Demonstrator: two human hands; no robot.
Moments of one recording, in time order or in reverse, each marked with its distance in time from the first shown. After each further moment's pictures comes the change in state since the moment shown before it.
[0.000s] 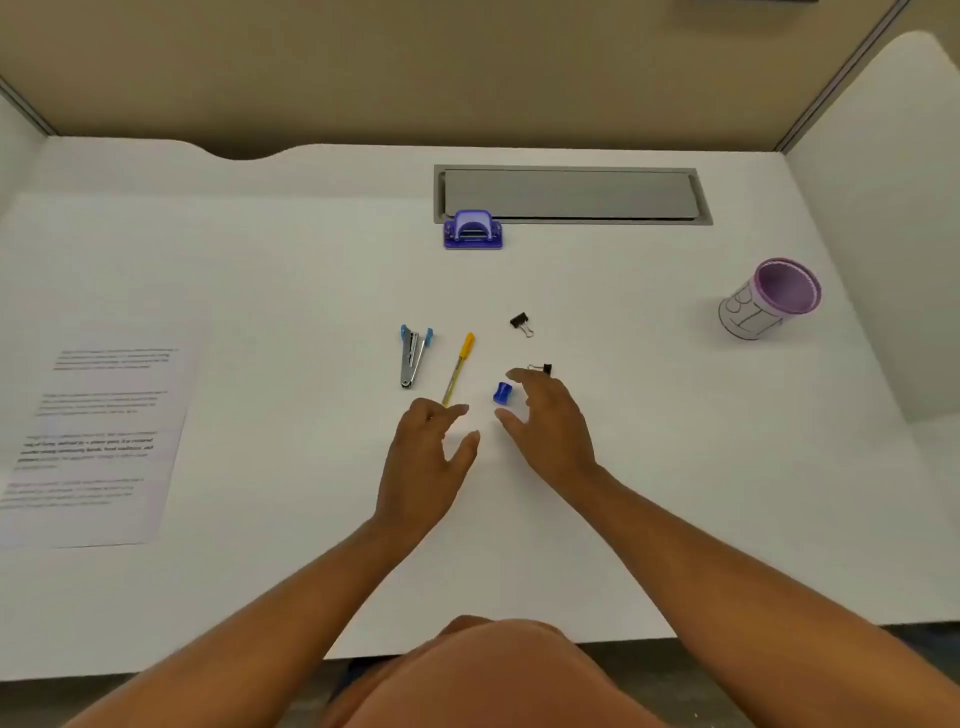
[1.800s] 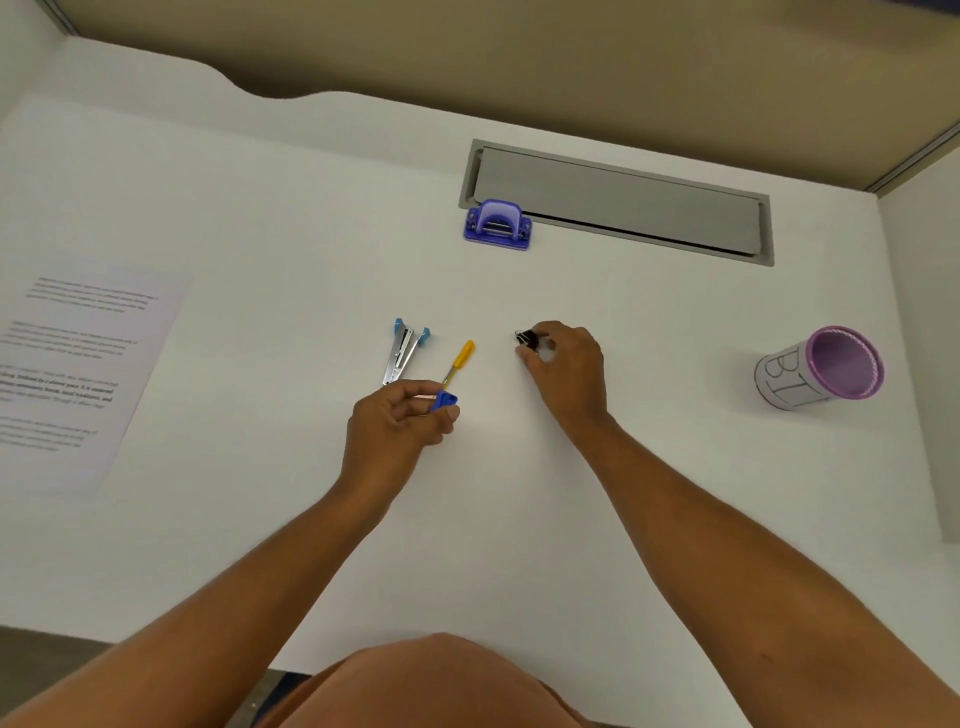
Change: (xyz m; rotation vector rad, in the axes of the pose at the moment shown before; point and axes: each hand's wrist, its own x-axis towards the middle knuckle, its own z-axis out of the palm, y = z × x) left_hand 0.051 0.009 0.004 -0.752 0.135 -0.570; right_hand 0.125 0.033 -0.022 0.047 0.050 -0.071
